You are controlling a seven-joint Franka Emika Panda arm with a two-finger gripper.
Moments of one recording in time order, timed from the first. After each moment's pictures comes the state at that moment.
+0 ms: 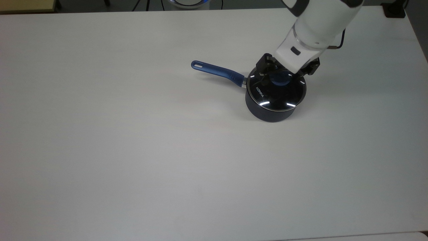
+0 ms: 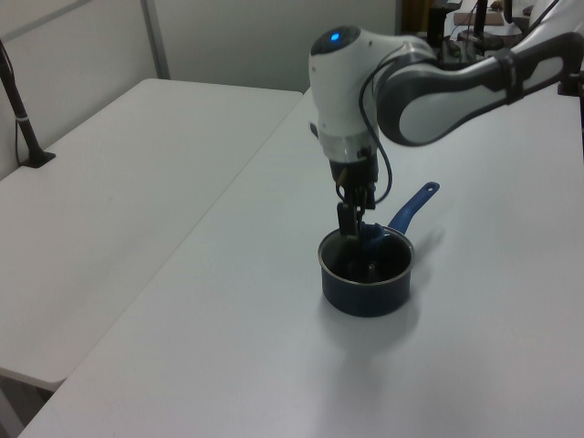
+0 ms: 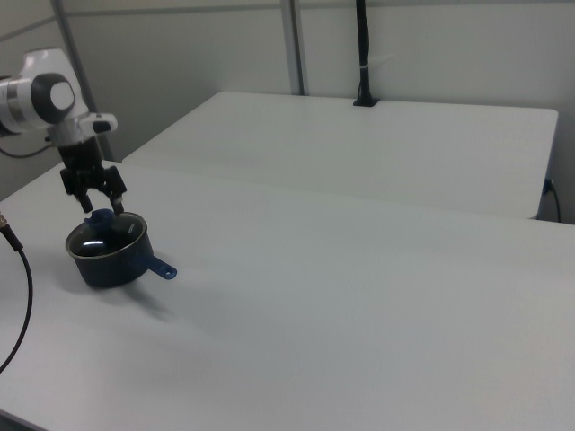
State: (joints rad) arm 0.64 0.49 -0.20 -1.36 -0.01 1.73 0.38
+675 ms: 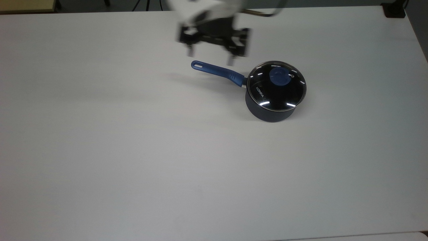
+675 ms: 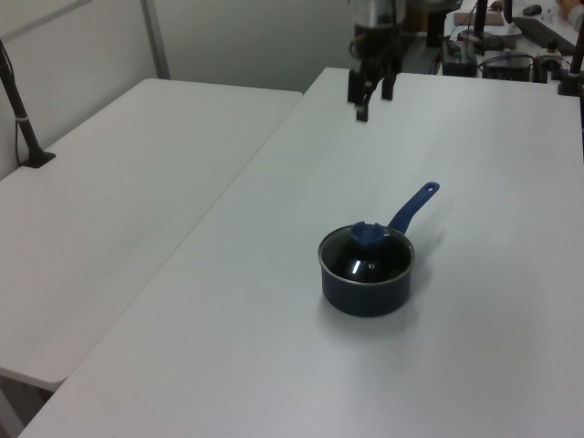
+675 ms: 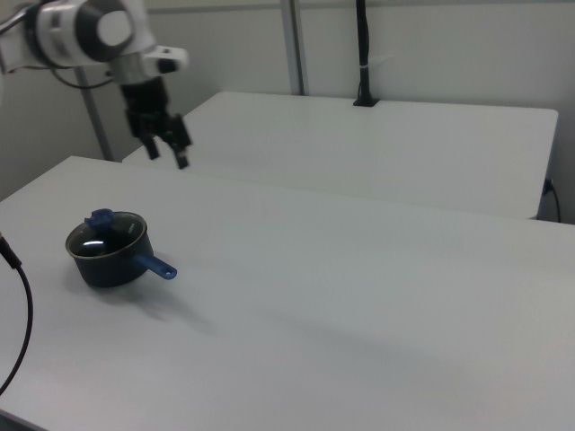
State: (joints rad) arm 0.36 0.29 -0.22 -1.35 -0.01 1.64 0.35
